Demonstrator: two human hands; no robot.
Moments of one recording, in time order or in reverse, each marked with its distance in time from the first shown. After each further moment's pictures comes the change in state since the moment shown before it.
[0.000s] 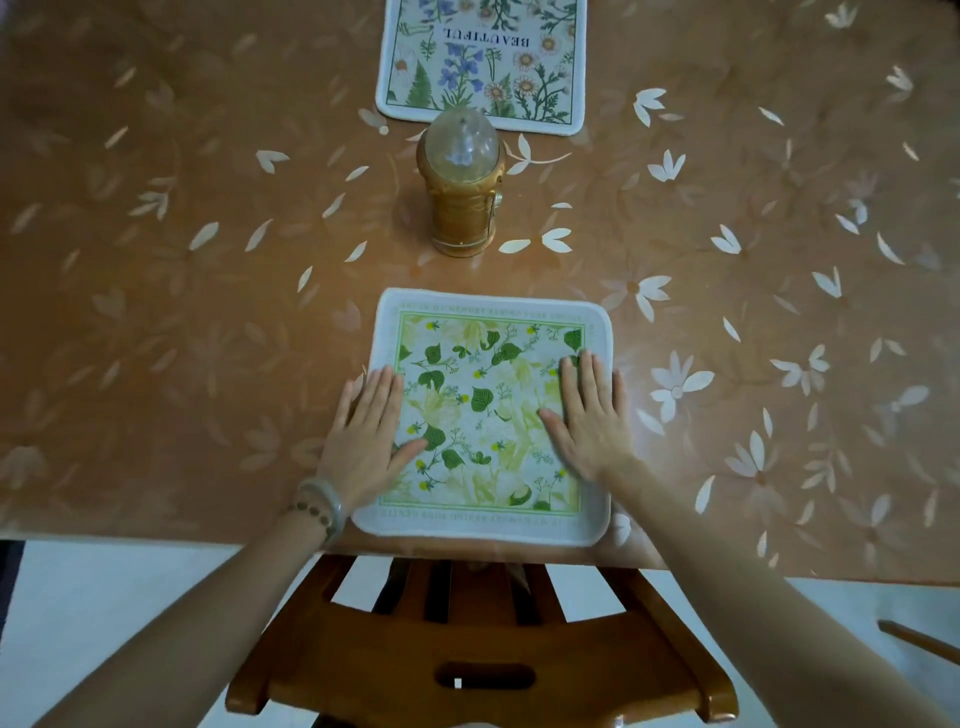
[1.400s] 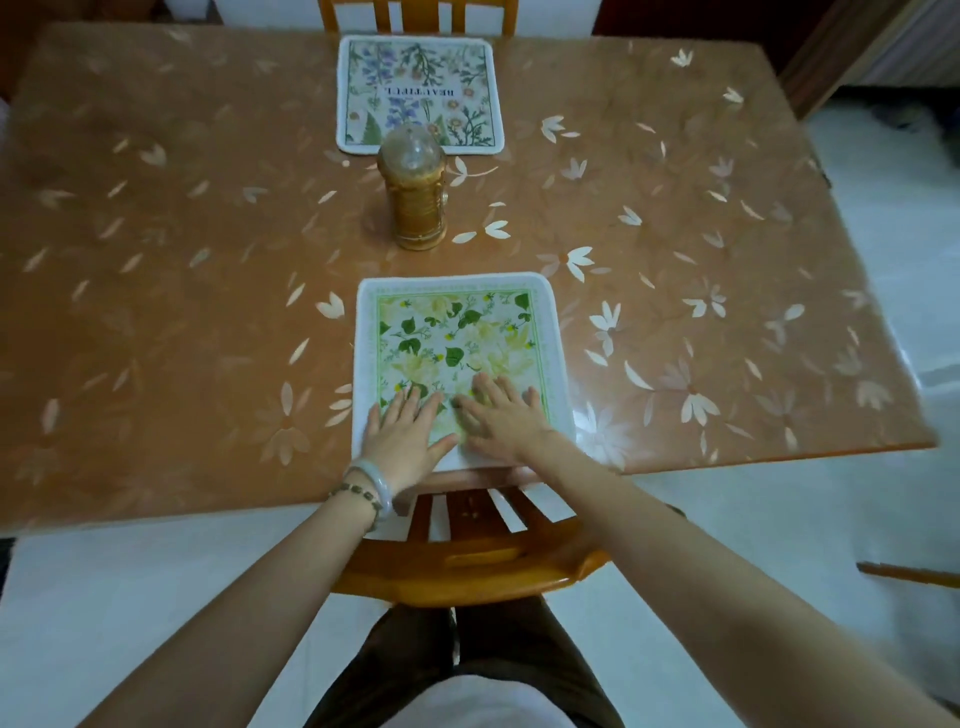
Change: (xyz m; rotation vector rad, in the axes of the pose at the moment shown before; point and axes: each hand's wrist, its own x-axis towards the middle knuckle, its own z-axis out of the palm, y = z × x) left_hand -0.052 0.074 -0.038 -0.214 -0.233 0.012; right_hand -0.073 -0.097 -0.034 -0.070 -0.361 -0.082
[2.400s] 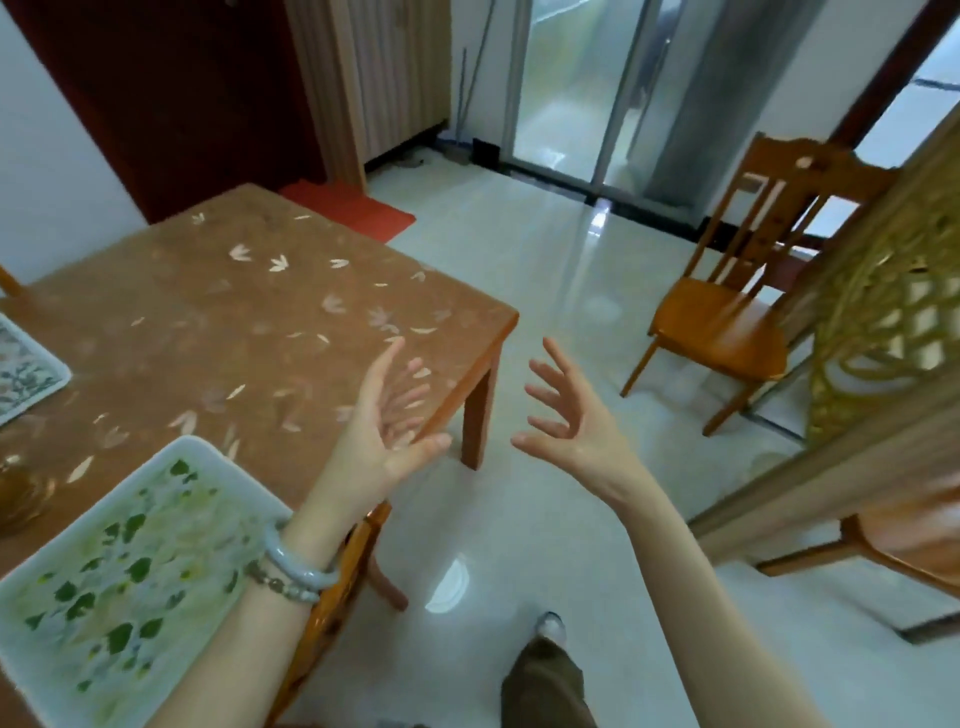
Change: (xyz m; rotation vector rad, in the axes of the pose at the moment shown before) left_hand -0.131 0.313 -0.066 -0.819 -0.264 1.002; right_hand -0.430 0.079 0.027 1.396 1.246 0.470
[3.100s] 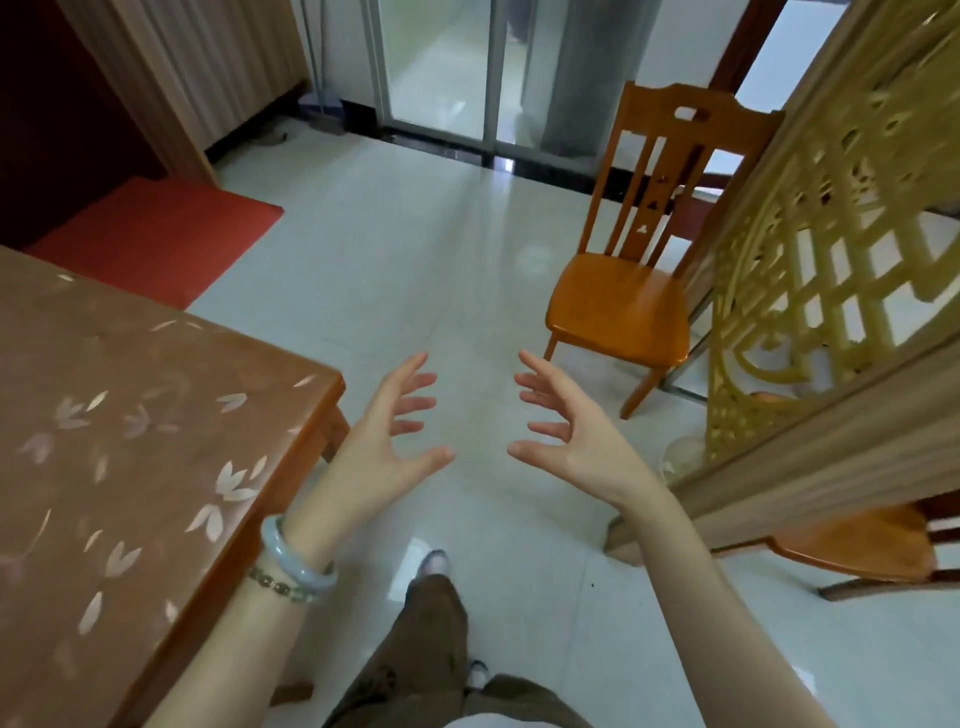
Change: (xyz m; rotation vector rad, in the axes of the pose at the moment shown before) left_hand 0.275 -0.028 0.249 0.140 -0.252 -0.004; right_hand 0.134 0.084 -0.300 -0.179 0.116 0.148
